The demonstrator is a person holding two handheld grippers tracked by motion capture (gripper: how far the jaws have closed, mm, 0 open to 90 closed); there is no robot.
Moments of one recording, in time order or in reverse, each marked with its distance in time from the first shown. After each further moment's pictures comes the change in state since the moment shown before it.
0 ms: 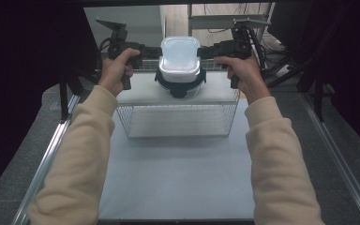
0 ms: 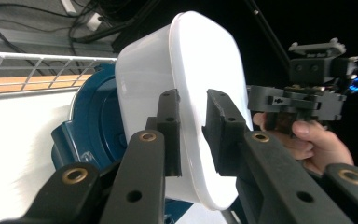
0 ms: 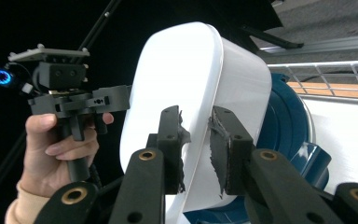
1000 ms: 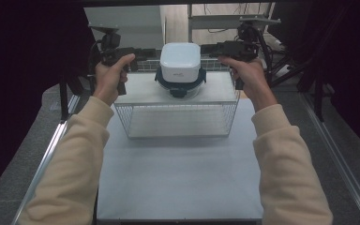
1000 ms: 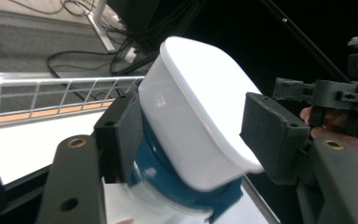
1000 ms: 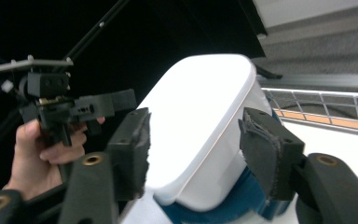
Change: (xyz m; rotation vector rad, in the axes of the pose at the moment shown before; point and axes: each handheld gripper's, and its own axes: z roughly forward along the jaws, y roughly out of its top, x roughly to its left) left arm -0.007 -0.020 -0.019 -0.112 0.155 0.163; right arm 0.012 -0.010 -0.020 -0.088 -0.057 -0.160
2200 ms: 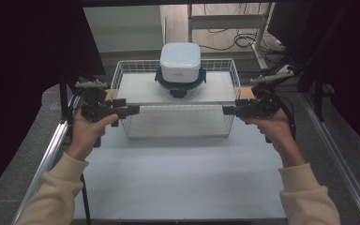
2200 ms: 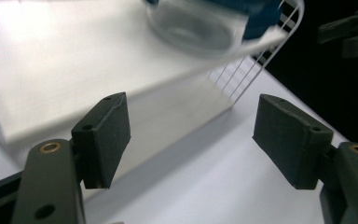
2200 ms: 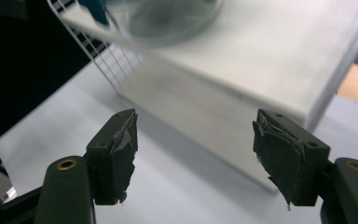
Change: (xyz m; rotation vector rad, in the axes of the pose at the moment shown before) left arm 0.002 -0.129 -0.063 0.138 0.166 0.265; right arm -0.025 -0.125 -0.057 0.198 -0.228 -0.283
